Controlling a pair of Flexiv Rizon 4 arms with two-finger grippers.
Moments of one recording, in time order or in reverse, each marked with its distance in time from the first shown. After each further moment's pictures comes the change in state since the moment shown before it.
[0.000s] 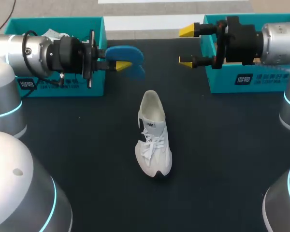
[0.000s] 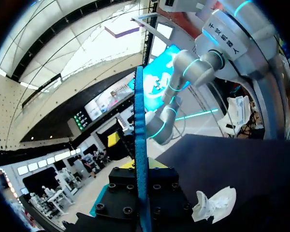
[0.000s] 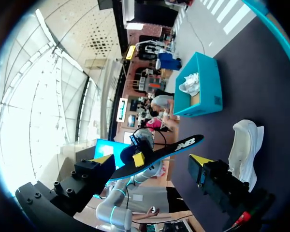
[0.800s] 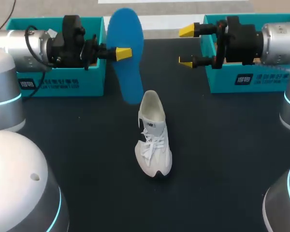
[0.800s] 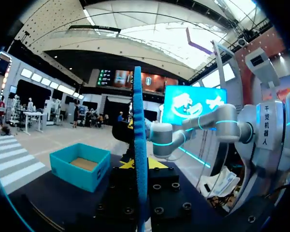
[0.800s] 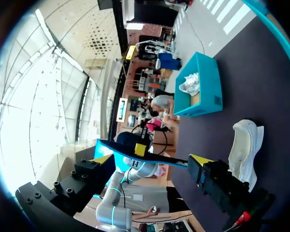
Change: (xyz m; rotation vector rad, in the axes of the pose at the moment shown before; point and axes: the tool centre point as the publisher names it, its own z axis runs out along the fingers) left arm -0.018 0.002 -0.001 -0.022 -0.065 -0.781; right arm 0.000 0.000 0.000 0.000 -0.001 0.000
